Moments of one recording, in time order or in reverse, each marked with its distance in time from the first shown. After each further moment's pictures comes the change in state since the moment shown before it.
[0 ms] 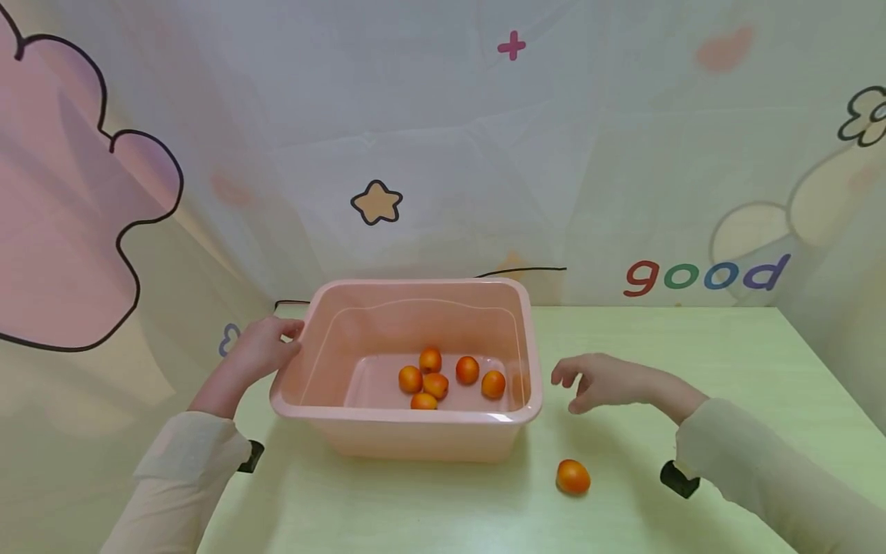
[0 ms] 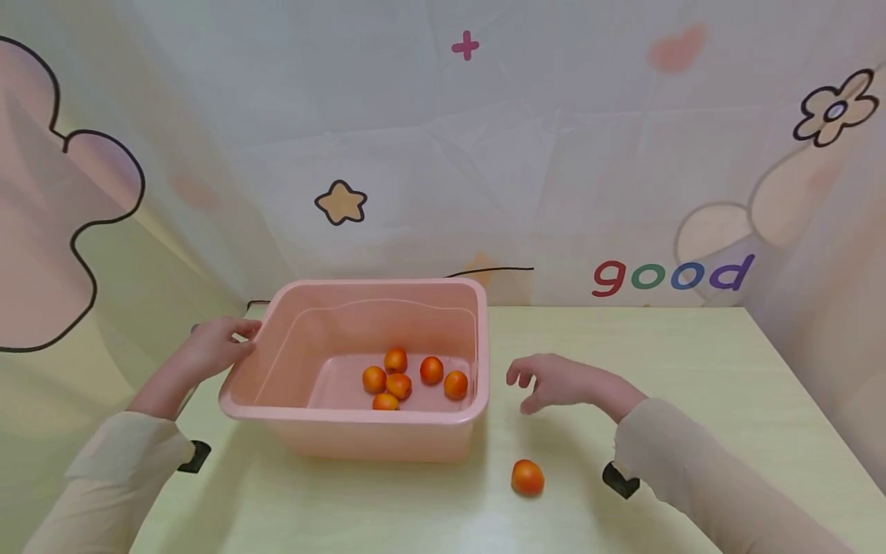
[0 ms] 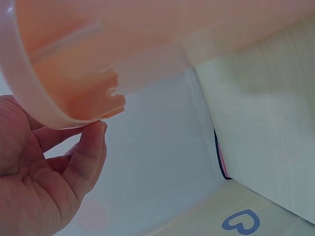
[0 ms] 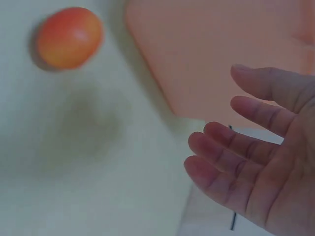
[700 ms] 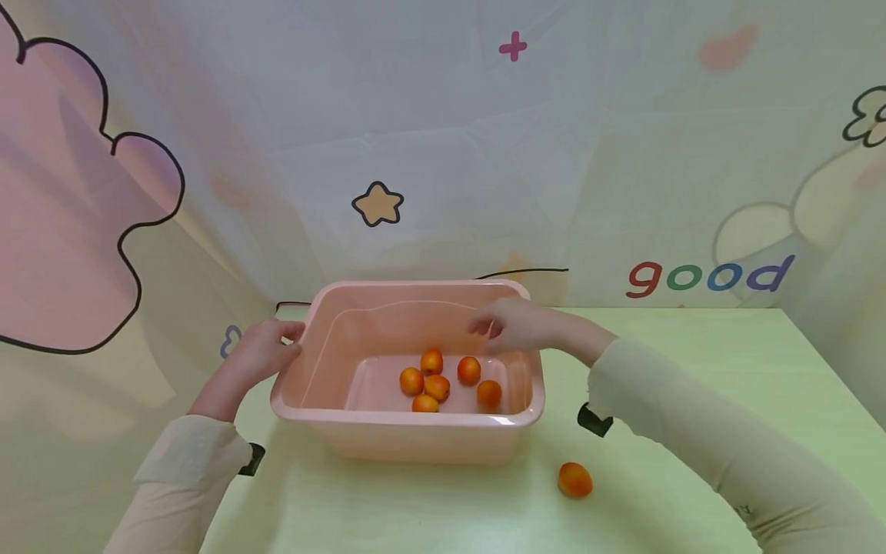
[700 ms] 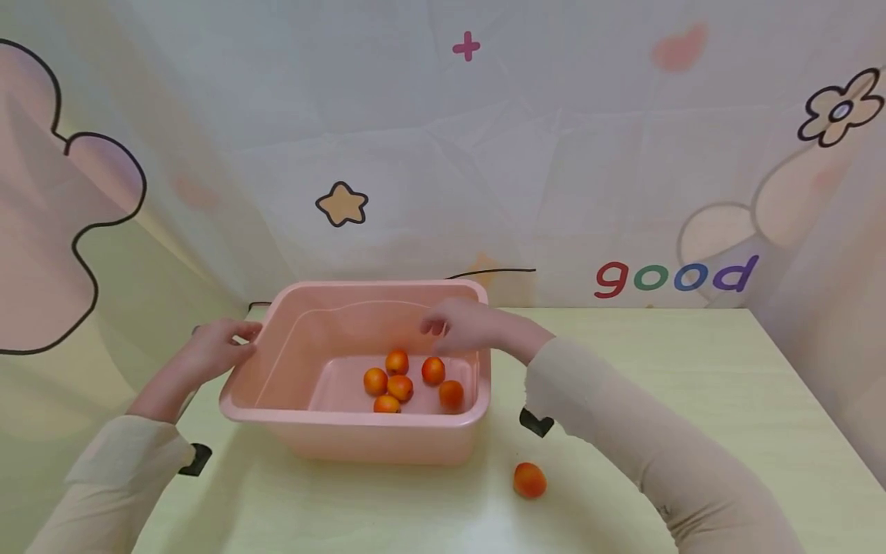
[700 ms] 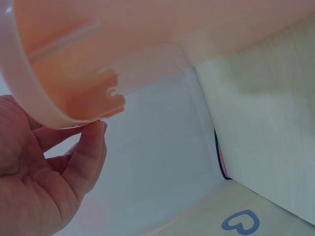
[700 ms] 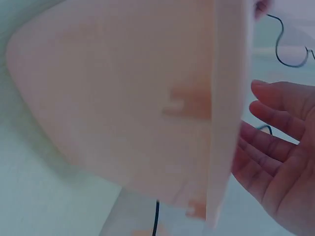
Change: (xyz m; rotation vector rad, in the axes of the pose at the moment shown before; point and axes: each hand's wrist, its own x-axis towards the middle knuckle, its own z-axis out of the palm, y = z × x) left_hand 0.000 0.001 -0.001 -0.019 -0.007 -0.011; right_hand 0.061 -0.106 -0.022 -0.214 0.080 -0.200
